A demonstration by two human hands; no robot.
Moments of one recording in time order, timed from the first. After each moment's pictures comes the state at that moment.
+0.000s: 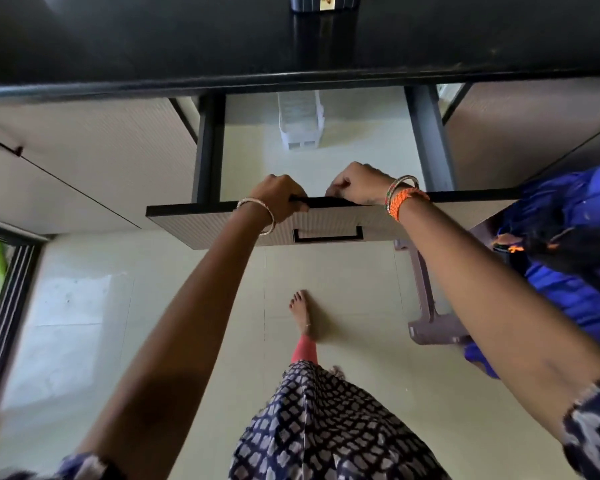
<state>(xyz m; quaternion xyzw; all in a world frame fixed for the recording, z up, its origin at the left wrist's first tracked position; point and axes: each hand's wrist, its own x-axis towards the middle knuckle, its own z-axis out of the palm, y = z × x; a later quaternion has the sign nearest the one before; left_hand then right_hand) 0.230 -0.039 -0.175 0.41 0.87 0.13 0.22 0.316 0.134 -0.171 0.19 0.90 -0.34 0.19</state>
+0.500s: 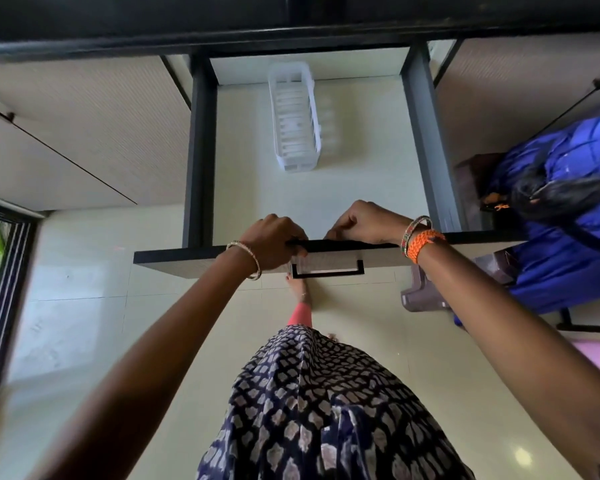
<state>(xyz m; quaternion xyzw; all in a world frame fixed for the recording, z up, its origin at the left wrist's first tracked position) 0.351 -0.118 -0.170 0.43 0.84 0.12 0.30 0.444 0.069 -0.177 0.16 0.86 -0.43 0.25</state>
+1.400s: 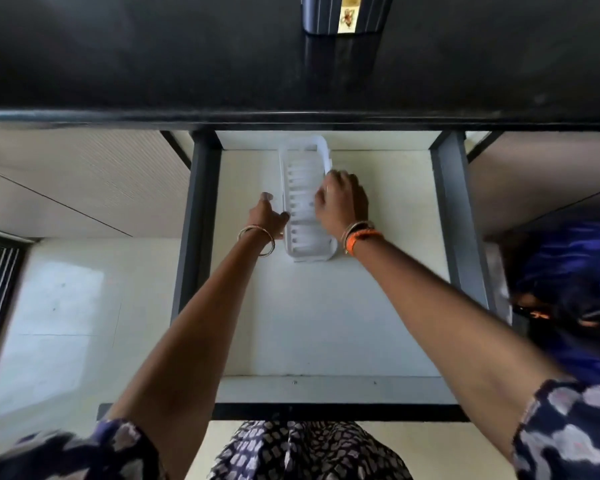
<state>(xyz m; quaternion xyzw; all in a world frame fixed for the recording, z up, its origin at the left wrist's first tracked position) 0.140 0.009 -0.260 0.00 0.85 0.40 0.33 0.213 0.131 -0.233 0.27 0.94 -0.19 -0.03</state>
